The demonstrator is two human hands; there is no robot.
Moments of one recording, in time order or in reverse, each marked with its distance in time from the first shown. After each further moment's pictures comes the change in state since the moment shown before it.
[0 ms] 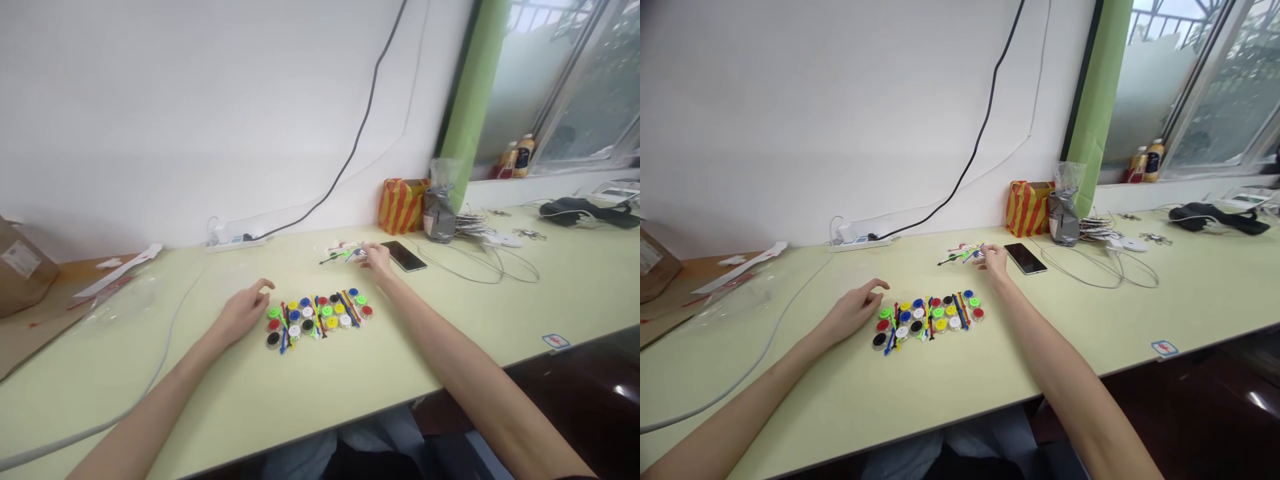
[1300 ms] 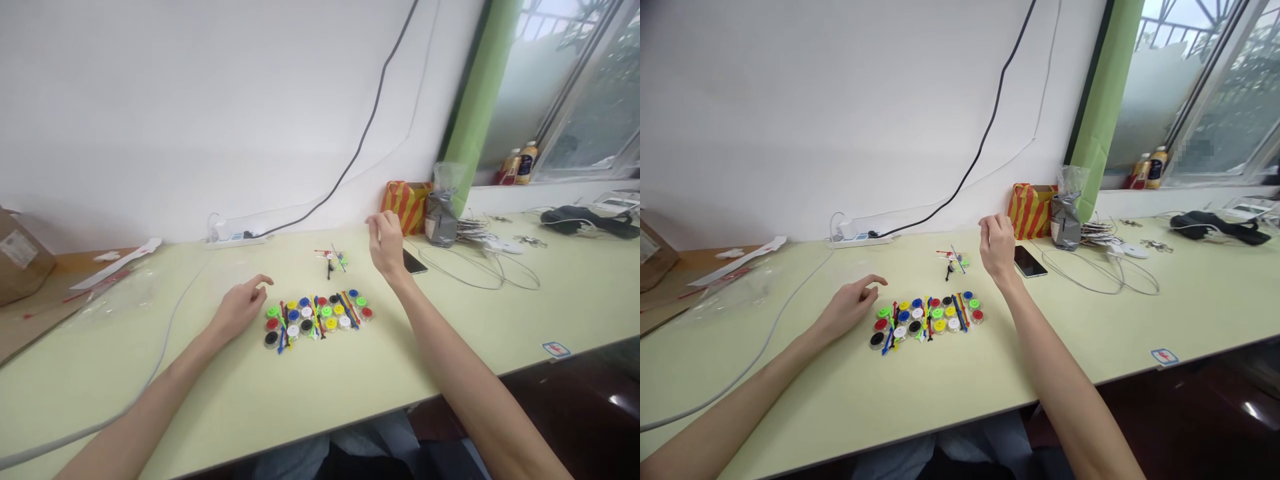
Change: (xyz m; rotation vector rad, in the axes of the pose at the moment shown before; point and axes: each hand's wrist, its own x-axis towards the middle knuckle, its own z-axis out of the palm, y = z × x) left_hand 0.000 0.006 -0.002 -0.031 0.153 -0.016; right_hand -0.029 -0.079 -0.022 -0.500 0.131 -0.920
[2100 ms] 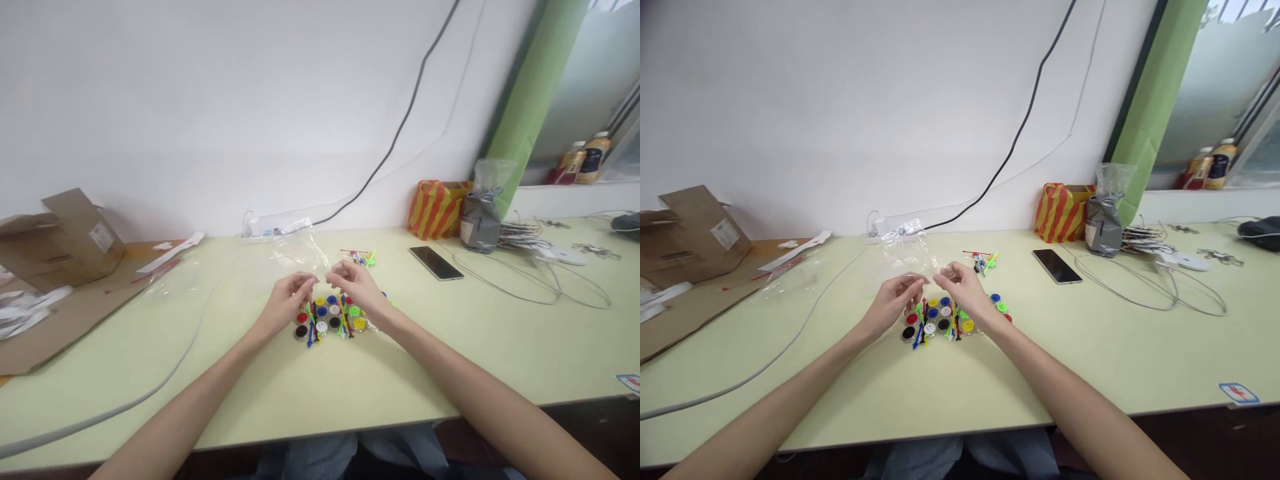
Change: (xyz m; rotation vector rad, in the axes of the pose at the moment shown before) left_hand -0.015 0.045 0.010 -0.710 0.011 -0.031; right_hand -0.072 -0.104 0.042 0.833 -0.623 0.562
